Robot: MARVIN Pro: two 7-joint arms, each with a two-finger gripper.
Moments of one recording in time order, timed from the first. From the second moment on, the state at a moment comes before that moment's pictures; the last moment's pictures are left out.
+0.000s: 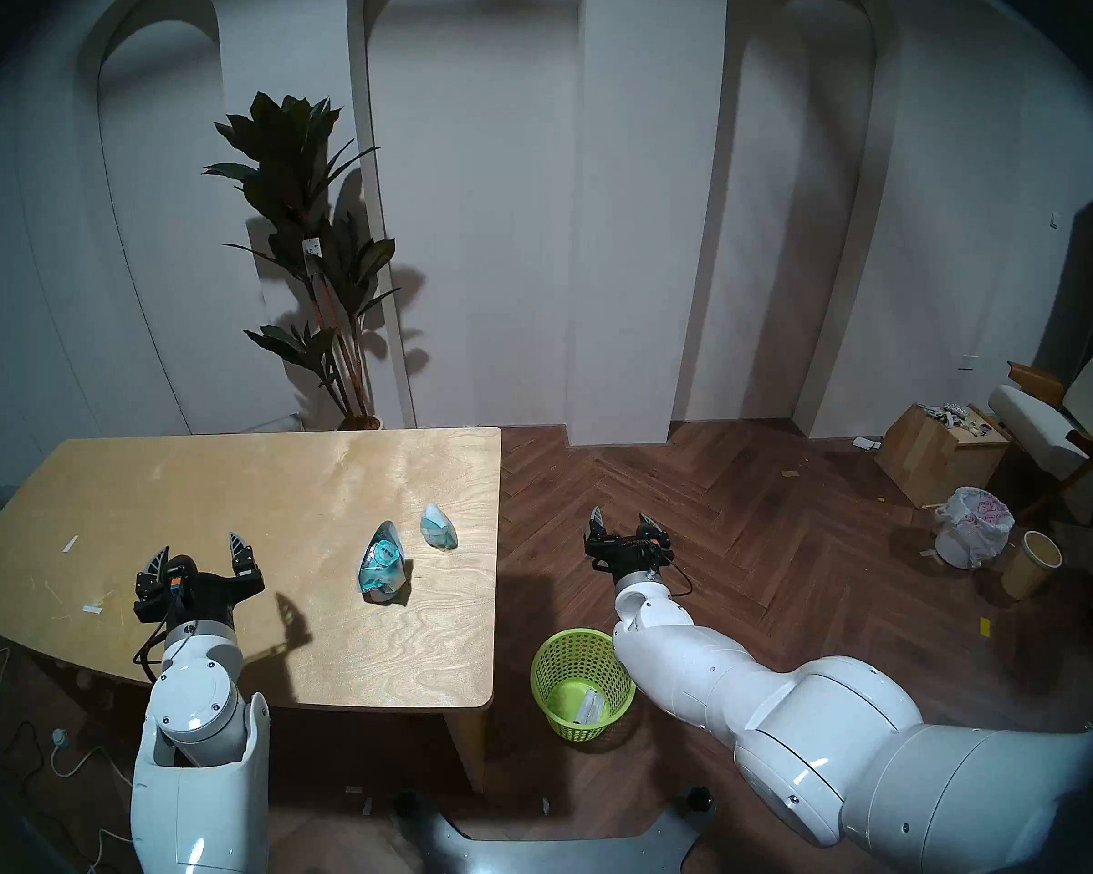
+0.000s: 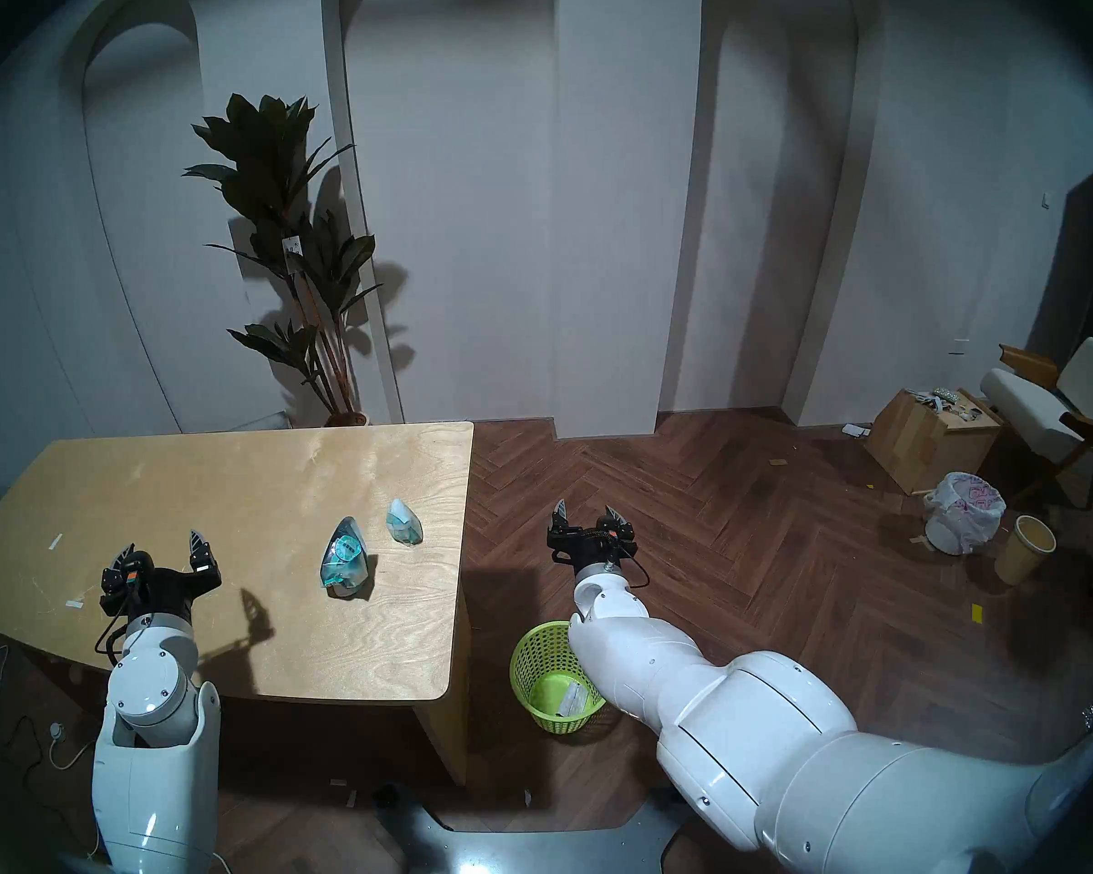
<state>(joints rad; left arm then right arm) 1.92 -1.45 -1.89 -1.86 -0.07 0.04 0.25 -0.97 -1.57 0.92 -0.30 0.75 -0.72 -0.03</state>
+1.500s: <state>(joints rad) 1.87 -1.45 -1.71 -1.93 -0.18 0.24 0.09 -1.11 -1.25 0.99 -0.40 0.69 -0.87 -0.04</state>
